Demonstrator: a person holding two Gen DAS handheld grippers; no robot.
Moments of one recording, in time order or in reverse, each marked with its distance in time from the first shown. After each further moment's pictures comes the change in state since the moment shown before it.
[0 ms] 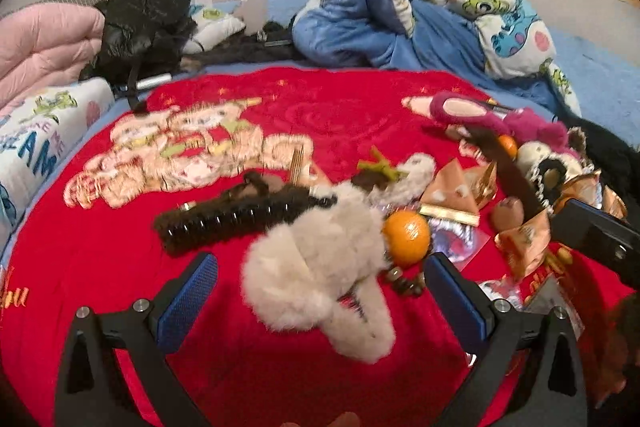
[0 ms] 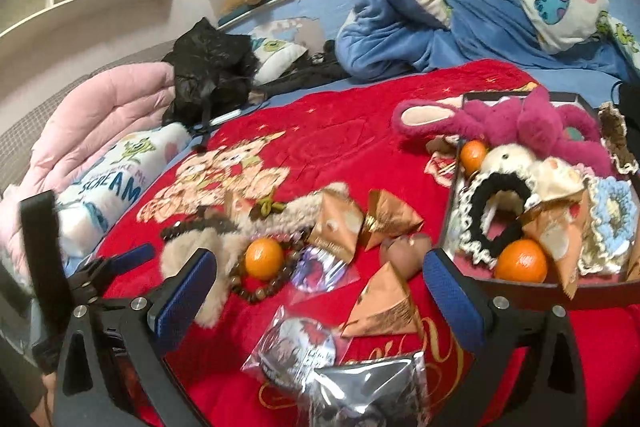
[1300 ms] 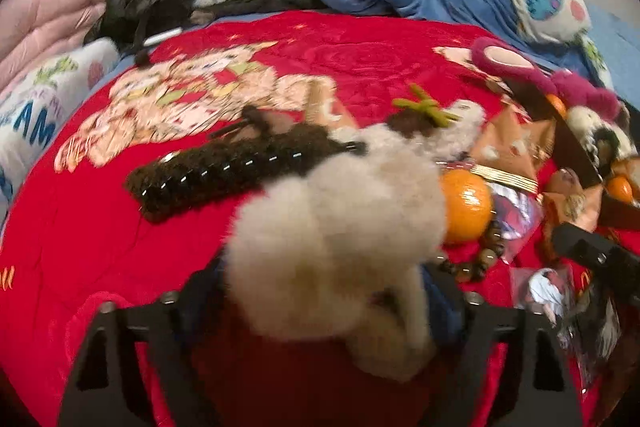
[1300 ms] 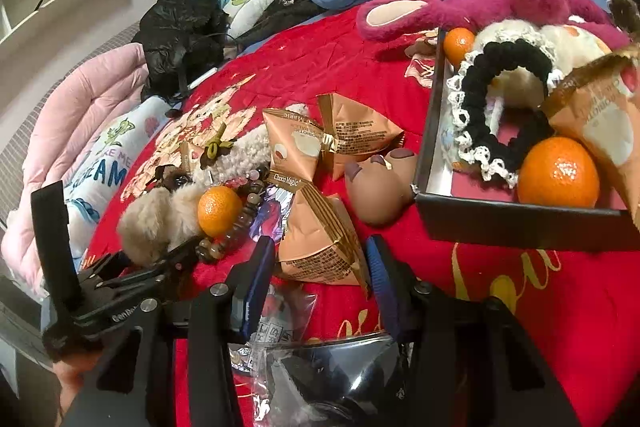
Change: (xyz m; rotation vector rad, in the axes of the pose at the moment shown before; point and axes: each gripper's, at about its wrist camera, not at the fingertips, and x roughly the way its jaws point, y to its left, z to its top) left arm 0.049 -0.004 -0.008 -0.001 0.151 0.081; right arm 0.046 -0.041 -0.024 0.167 0.206 0.012
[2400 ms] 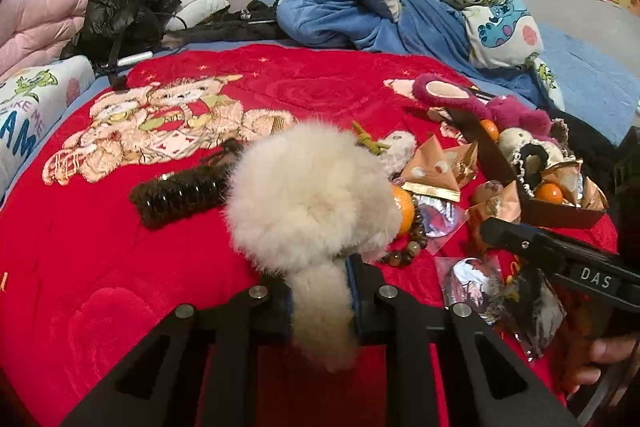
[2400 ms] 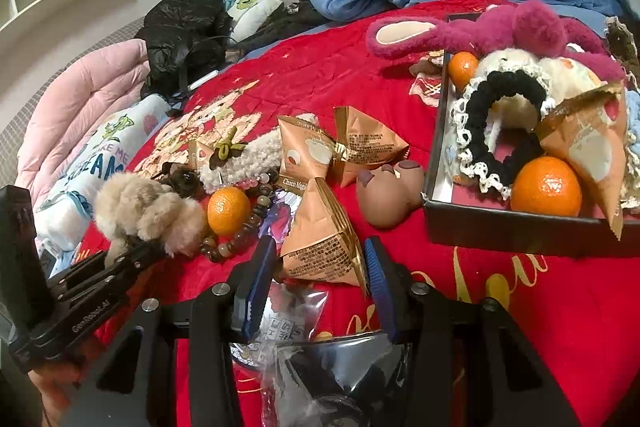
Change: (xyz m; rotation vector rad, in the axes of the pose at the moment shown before) left arm -0.049 0.010 -0.006 0.002 -0.102 -0.172; right arm -0.009 0.016 -0.001 -0.055 -0.040 -0.039
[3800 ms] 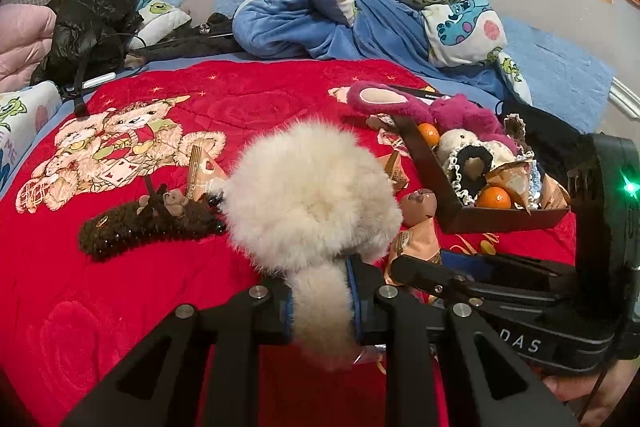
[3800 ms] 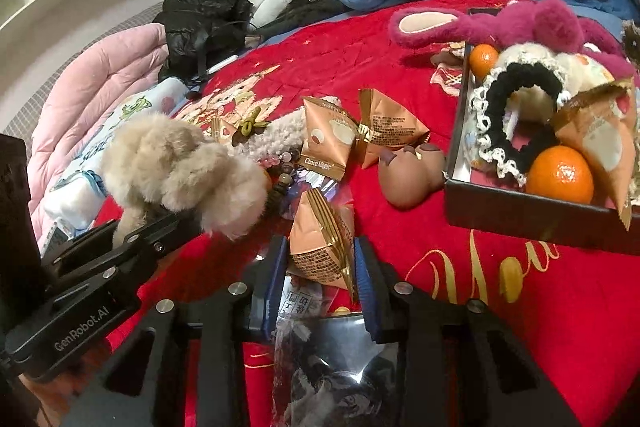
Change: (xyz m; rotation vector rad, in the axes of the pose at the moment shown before) left arm -0.007 -0.058 0.011 0.058 -0.018 -0.096; right arm -0.003 0.000 -0.004 -0.052 0.046 0.055
